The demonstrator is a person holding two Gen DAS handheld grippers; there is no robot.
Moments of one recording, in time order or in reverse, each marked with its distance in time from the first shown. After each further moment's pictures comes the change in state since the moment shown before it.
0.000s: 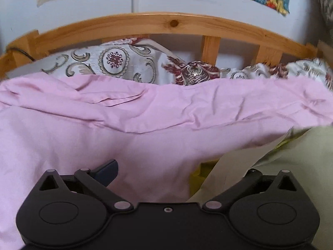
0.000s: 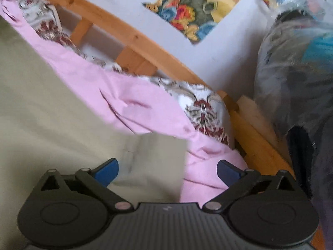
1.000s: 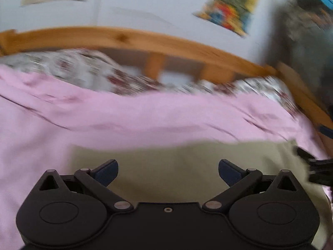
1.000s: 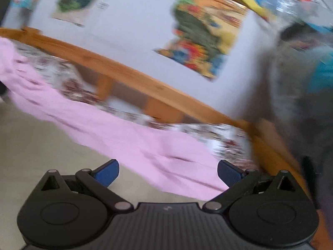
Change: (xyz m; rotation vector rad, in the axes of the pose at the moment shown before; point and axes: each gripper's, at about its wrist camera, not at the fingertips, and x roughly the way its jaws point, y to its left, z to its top) left arm -0.017 -0.105 -0.043 -0.030 -0.159 -0.188; right arm -0.098 0.045 0.061 0.124 -0.189 0.241
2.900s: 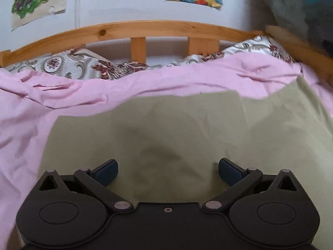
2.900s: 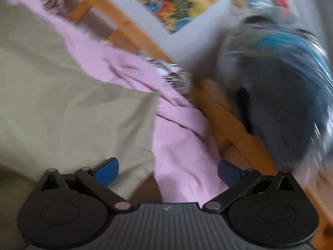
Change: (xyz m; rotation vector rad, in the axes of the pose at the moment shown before) left arm 0.025 -0.038 -0.092 0.188 -0.066 0.113; right arm -0.040 -0.001 -0.134 -0.183 0.172 -0.495
